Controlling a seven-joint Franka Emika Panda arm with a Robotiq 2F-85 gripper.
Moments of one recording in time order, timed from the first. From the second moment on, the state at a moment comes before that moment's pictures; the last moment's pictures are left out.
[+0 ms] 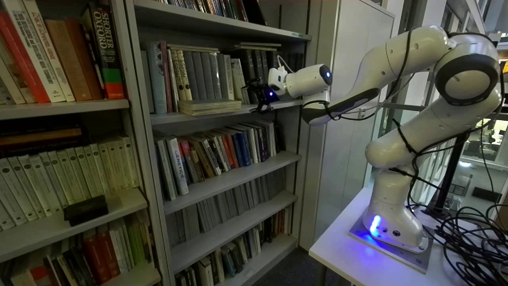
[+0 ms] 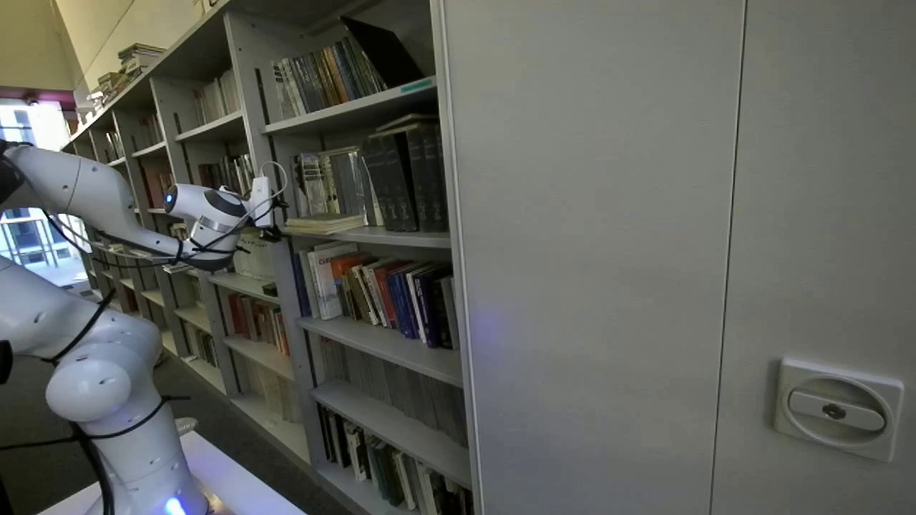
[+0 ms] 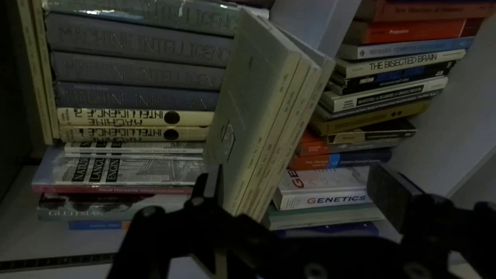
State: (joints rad) arm -0.48 -0.67 0.75 -2.54 -0.72 3.40 -0.66
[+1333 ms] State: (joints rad) arm -0.51 -0.65 0.80 -2.49 -0.72 3.40 -0.66
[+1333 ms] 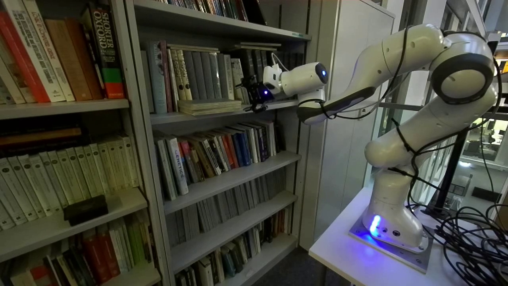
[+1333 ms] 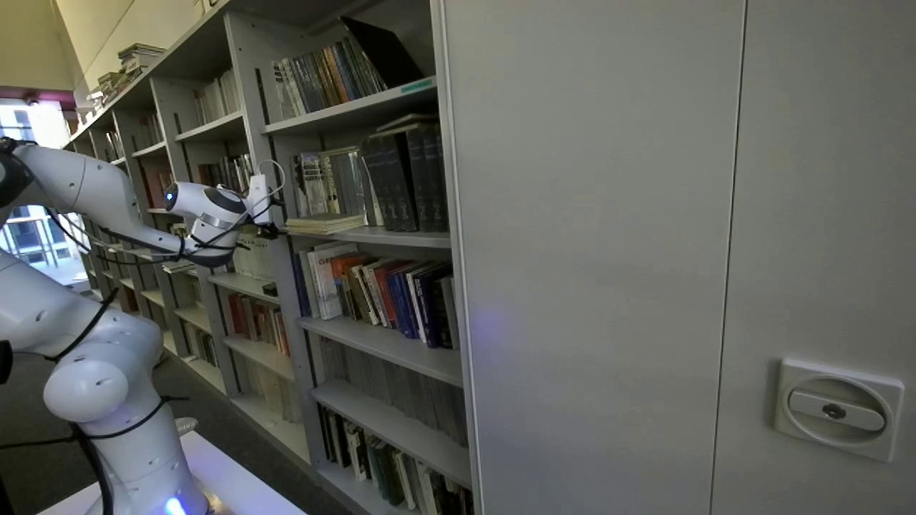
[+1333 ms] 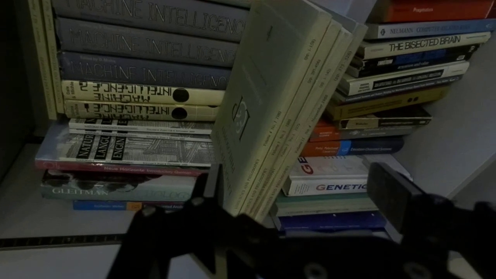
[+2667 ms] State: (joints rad) arm -0.81 -0.58 1.03 -2.33 -0.52 3.40 -0.59
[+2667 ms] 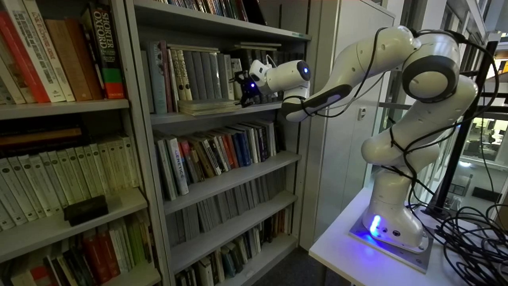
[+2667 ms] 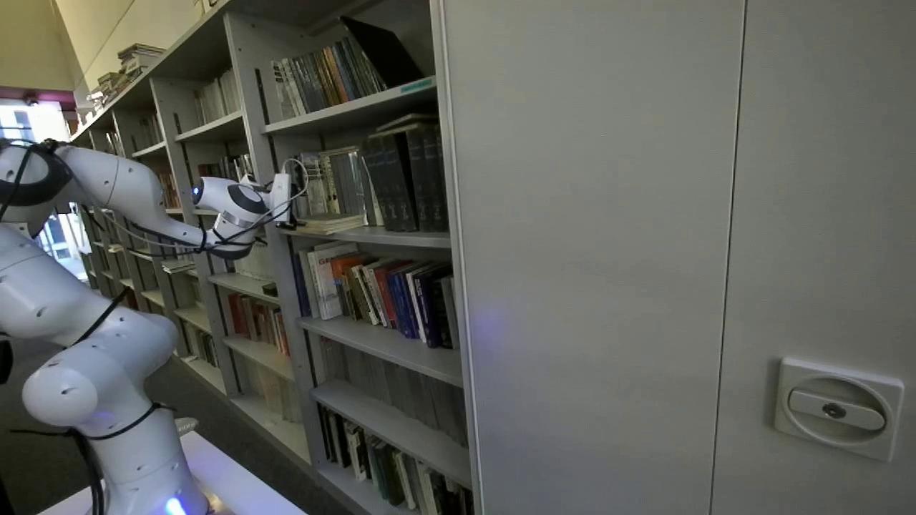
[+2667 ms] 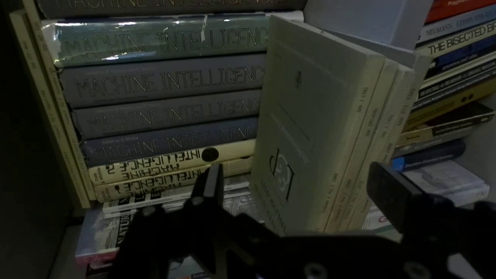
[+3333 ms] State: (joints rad) arm -0.90 -0.57 1.10 -2.32 -0.49 3.40 -0.56
